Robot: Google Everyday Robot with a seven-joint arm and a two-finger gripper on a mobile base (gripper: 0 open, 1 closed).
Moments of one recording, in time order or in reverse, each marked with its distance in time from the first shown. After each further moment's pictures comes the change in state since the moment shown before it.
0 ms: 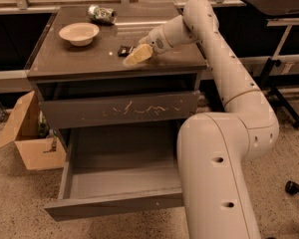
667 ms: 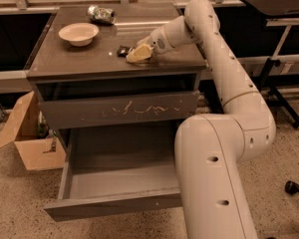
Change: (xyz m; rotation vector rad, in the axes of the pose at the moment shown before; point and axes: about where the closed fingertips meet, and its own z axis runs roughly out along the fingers) arm 0.008 -0.003 0.001 -0.009 0.011 0.028
